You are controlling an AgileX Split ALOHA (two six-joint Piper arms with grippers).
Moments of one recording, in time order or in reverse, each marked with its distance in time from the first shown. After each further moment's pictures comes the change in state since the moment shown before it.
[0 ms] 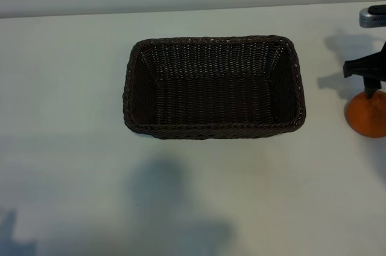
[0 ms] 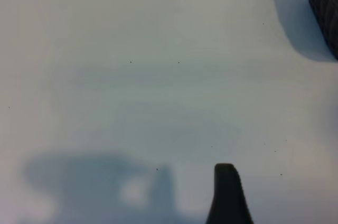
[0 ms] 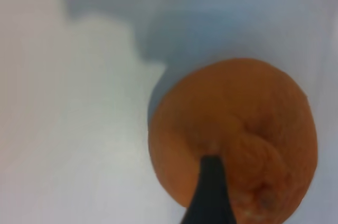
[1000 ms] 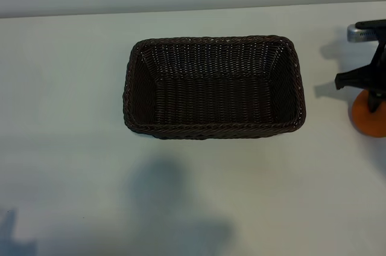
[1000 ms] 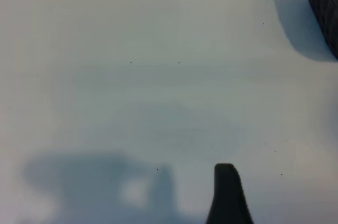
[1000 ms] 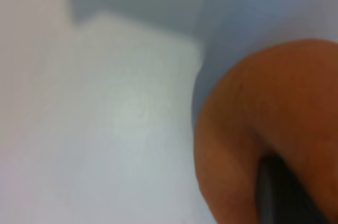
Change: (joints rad) left arm 0.000 0.000 0.000 0.000 0.000 0.000; right arm -0.002 0.038 -0.024 0.068 0.058 -0.108
